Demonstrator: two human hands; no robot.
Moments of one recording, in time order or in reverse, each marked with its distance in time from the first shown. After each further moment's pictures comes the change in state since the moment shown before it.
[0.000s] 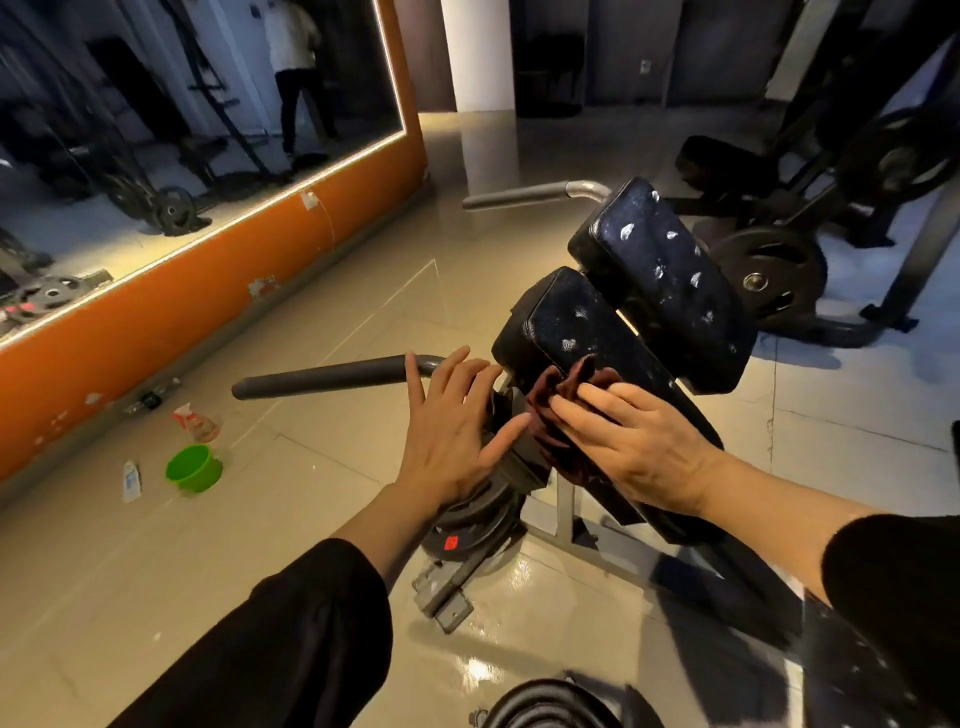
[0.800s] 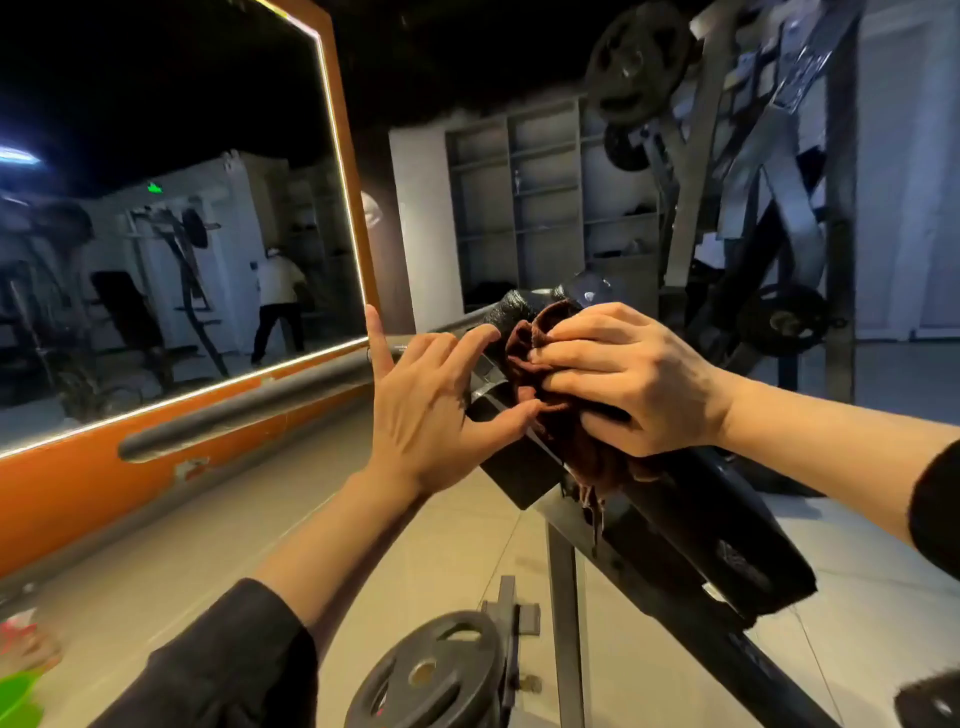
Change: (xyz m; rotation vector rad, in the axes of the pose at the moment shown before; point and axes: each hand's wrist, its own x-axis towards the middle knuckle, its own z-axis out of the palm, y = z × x) left_hand 0.013 -0.023 0.054 -0.016 0.614 0.233; right_hand 0.018 0.016 0.030 -0.207 0.320 -0.114
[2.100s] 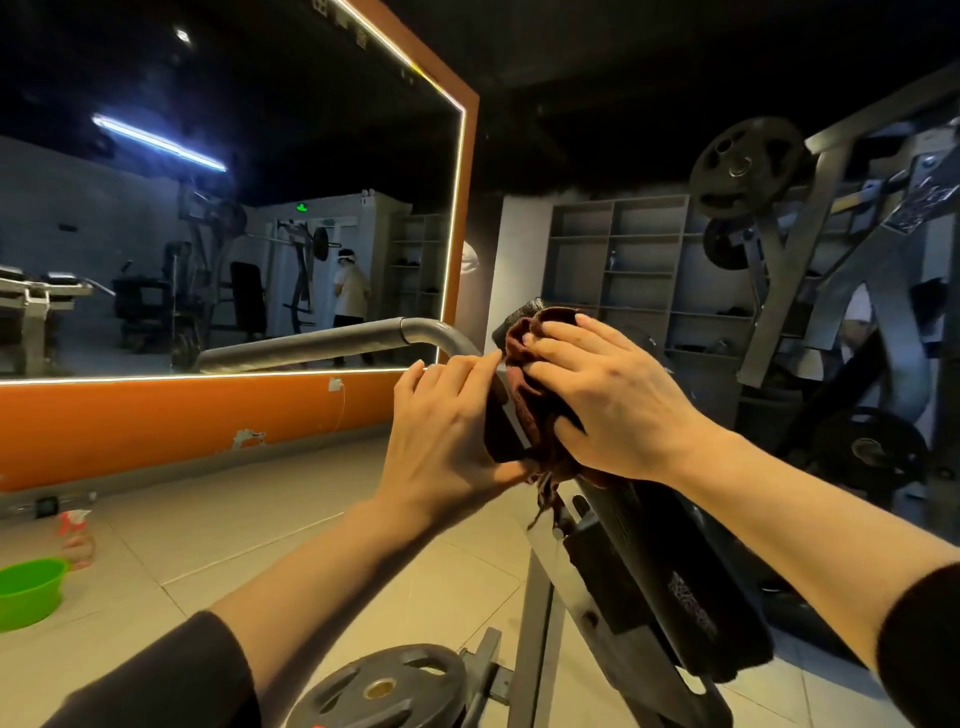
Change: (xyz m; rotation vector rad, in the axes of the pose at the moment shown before) left_hand -0.049 0.062 -0.005 0.085 0.071 -0.165; right_hand 0.007 -0.029 -0.007 -0.100 -0.121 0.191
